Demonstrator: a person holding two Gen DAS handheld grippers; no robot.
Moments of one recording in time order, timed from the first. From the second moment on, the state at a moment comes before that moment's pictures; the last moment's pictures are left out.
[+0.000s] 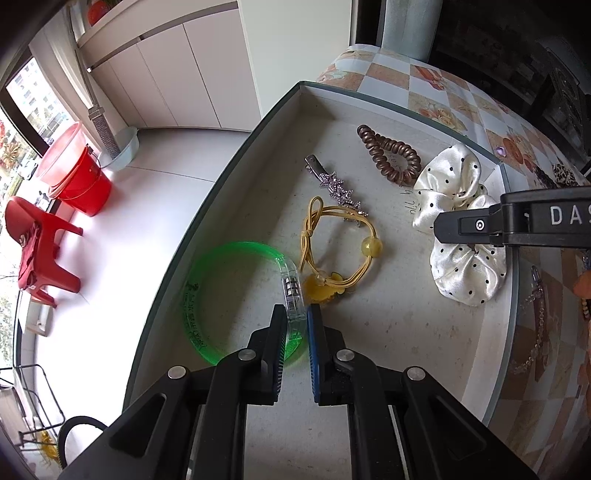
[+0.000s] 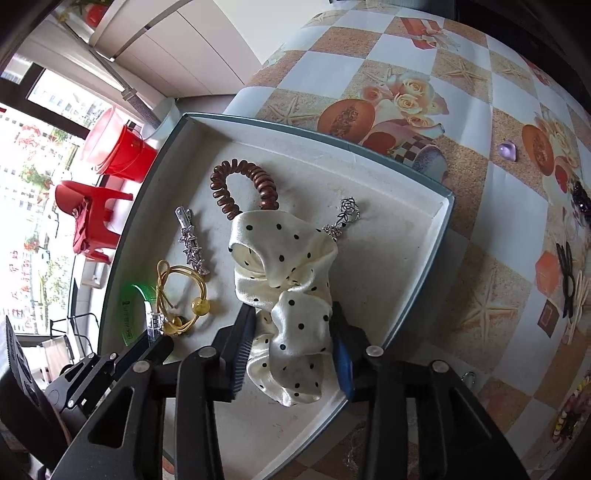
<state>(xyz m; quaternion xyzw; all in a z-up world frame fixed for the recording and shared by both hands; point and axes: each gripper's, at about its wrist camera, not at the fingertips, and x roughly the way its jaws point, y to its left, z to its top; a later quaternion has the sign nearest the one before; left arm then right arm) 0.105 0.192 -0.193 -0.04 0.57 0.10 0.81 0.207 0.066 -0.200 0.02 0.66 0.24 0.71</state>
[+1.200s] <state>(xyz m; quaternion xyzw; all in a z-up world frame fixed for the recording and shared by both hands) 0.103 0.183 -0.180 -0.02 0.55 0.11 0.83 0.126 -0.021 -0.150 0.07 0.62 0.20 0.75</state>
